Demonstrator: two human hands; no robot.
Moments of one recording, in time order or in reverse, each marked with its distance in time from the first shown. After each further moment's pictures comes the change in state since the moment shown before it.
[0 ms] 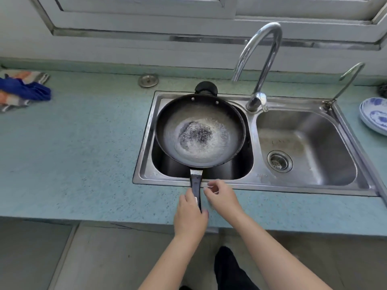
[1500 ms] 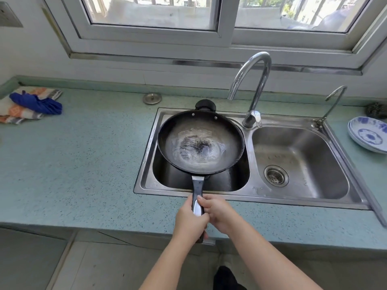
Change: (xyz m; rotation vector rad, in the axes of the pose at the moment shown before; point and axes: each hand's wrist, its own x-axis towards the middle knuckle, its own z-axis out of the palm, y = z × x) left_hand -0.017 0.021 -0.031 -0.629 -0.153 -0.109; right_hand -0.017 -0.021 -0.009 0.687 -0.395 0.197
